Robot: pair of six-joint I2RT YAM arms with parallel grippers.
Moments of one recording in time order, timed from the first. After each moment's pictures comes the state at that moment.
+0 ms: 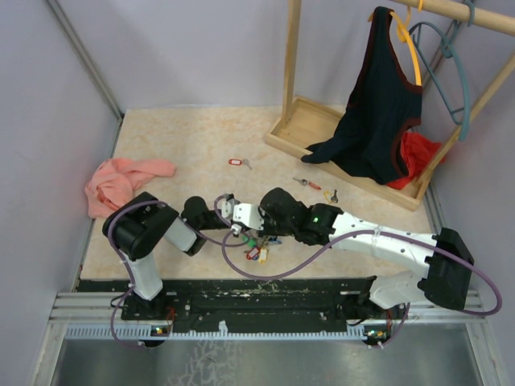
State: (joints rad) left arm -0.60 1.83 0.41 1.52 0.93 0.02; right arm 1.07 1.30 1.00 -0.50 0.16 -0.61
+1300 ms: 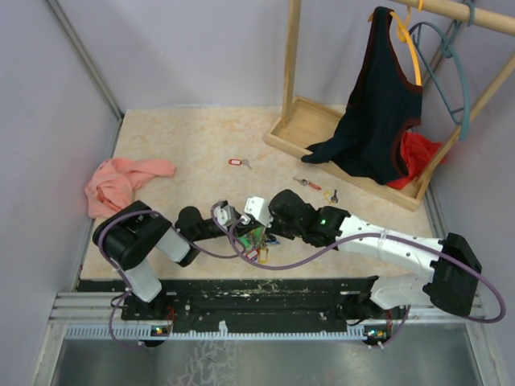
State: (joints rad) left arm -0.63 1.73 0.28 1.52 0.74 0.05; right arm 1.02 1.24 0.90 -0.49 0.16 -0.41
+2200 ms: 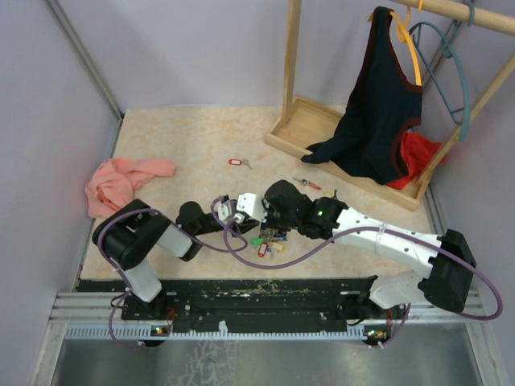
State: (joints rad) left arm -0.63 1.73 0.33 1.52 0.77 0.05; right arm 1.01 1.29 1.04 -0.55 0.13 -0.55
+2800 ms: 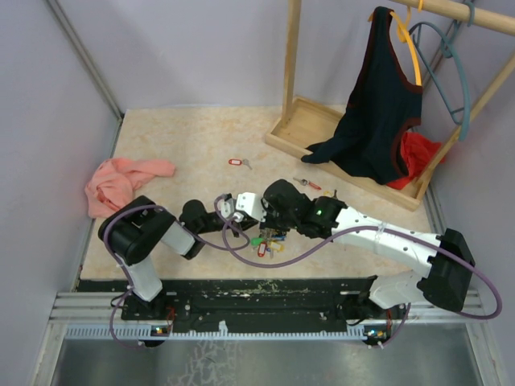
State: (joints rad) left arm -0.63 1.78 0.37 1.52 0.79 0.01; right arm 1.02 1.30 1.05 -0.55 0.12 -0.55
